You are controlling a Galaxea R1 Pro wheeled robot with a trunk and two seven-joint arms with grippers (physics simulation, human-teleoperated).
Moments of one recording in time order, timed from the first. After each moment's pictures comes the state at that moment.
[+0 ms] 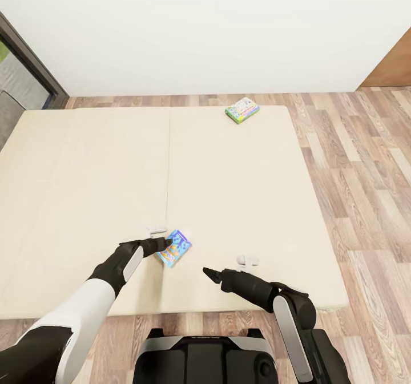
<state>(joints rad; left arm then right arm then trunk) -0.90 -0.01 -0.05 -0.51 0.22 0.39 -0.08 -0.27 0.14 0.07 -1.58 -0.34 0.85 0.36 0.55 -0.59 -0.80</state>
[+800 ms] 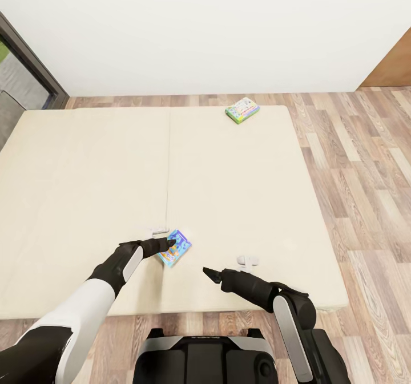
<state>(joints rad) -0.90 -0.01 -0.05 -0.50 0.22 0.40 -0.17 -0.28 0.14 0.07 -1.58 -0.34 0.85 0.36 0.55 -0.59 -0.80</state>
